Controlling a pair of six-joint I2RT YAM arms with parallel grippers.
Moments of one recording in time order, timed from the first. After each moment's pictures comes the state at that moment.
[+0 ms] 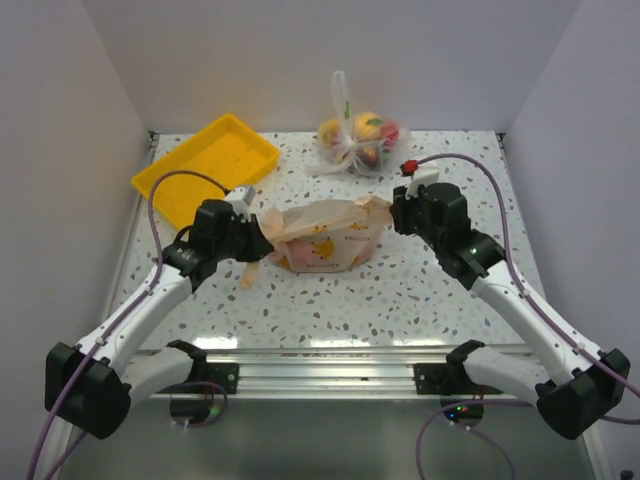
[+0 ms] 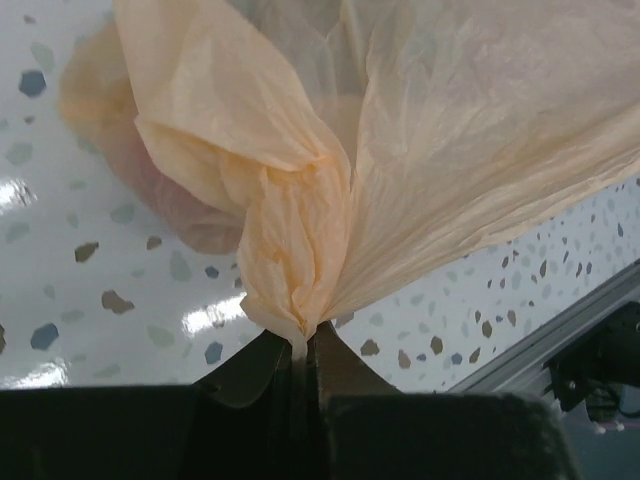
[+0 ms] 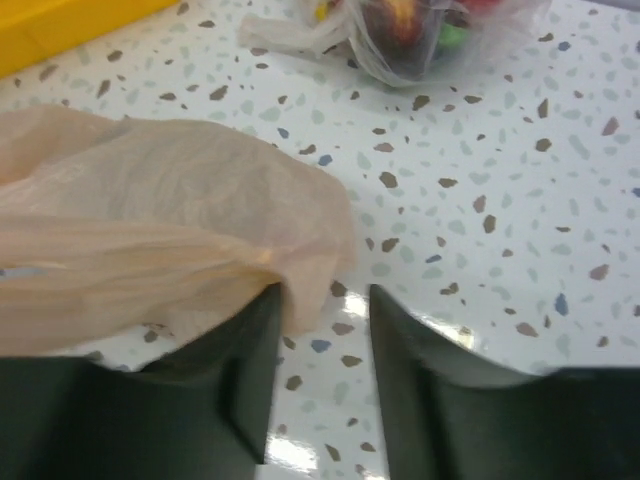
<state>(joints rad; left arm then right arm) -0.39 1.08 0.82 -0.38 0.21 -0.44 0.53 1.06 1.00 -0.33 0.19 0.09</state>
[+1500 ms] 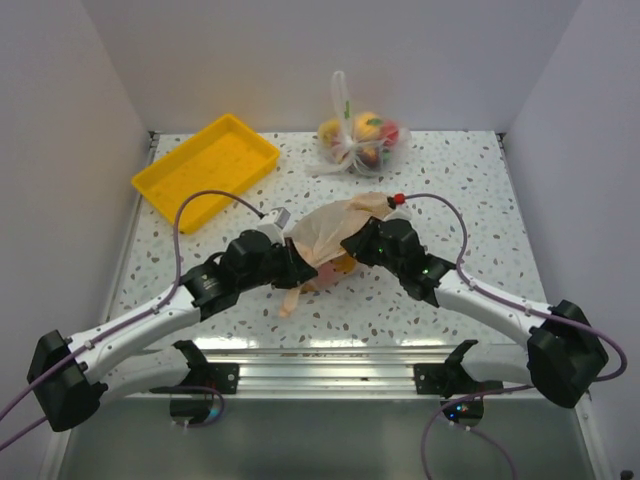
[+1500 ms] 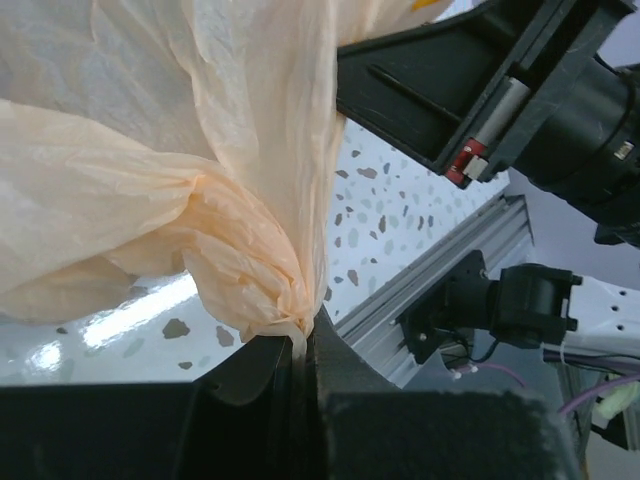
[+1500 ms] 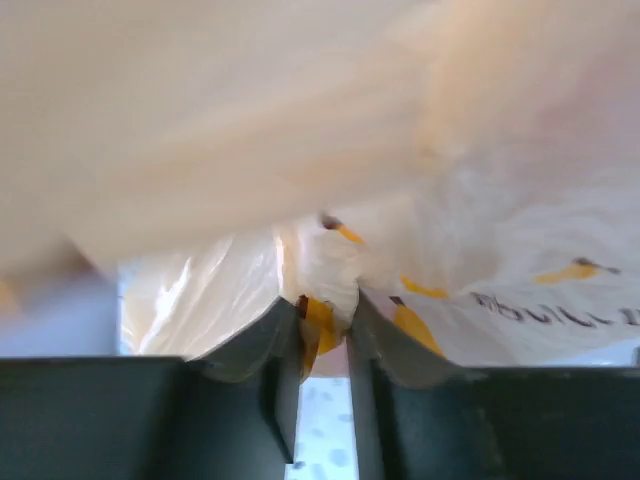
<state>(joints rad) -0.83 1.01 0.72 -0.19 0.09 -0.83 0.72 1.22 0.69 0.09 0.15 0.92</state>
